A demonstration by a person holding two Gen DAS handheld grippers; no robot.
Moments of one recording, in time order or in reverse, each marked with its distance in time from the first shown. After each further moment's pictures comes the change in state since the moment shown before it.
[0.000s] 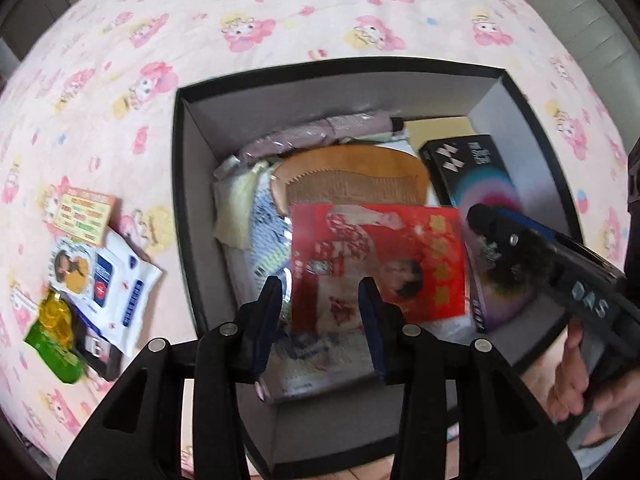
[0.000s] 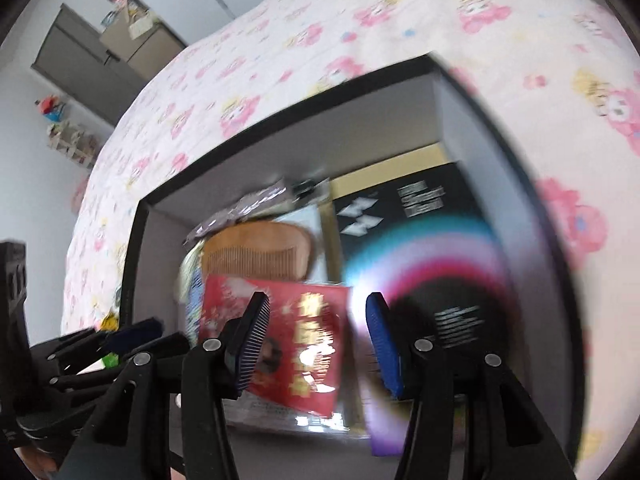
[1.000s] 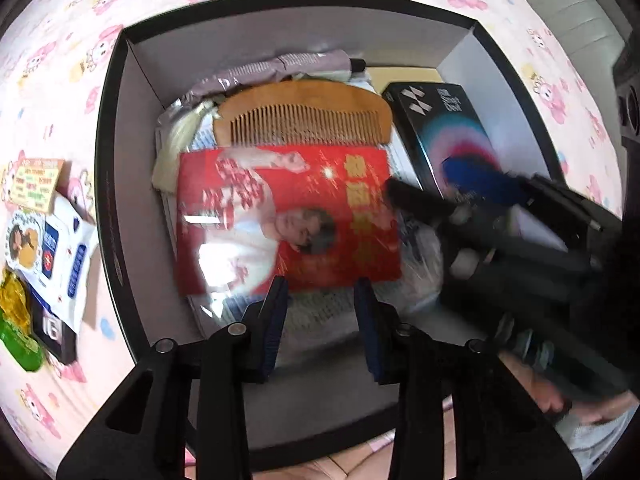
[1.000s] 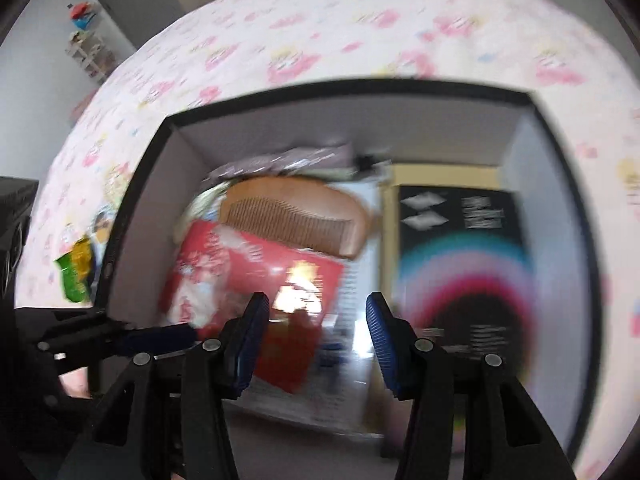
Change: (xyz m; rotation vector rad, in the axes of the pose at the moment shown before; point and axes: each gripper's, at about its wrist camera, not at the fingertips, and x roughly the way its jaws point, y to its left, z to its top) left arm -0.002 -0.010 -0.045 0.027 0.089 -0.110; right arm 0.008 0.060 -0.011 -0.309 0.048 -0.115
